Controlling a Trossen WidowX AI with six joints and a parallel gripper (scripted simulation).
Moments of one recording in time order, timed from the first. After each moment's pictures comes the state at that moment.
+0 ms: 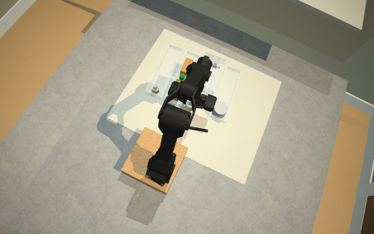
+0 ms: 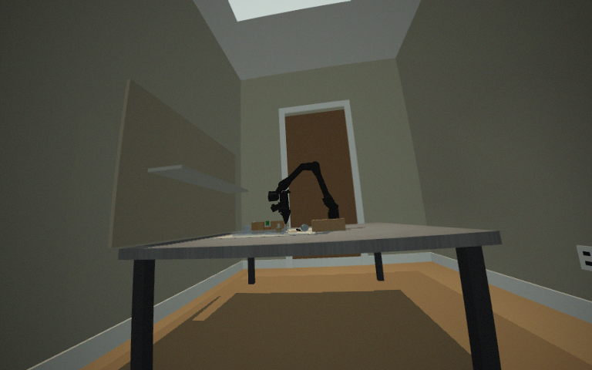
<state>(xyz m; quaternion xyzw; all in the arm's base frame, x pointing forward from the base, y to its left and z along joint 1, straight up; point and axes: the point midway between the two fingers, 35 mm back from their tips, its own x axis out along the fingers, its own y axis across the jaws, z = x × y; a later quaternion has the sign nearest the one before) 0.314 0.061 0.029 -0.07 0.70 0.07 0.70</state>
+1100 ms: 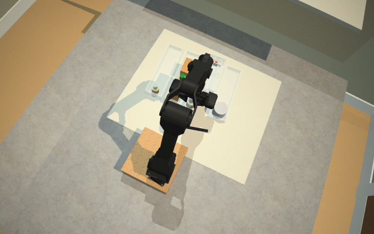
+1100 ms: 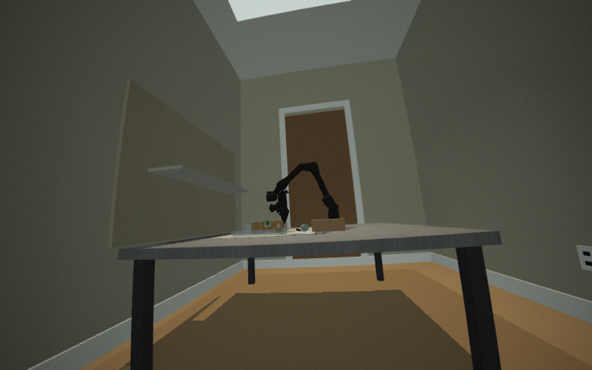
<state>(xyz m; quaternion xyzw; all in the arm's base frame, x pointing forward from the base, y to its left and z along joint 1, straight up) 0.325 0.064 0.030 -0.07 0.70 0.07 0.70</state>
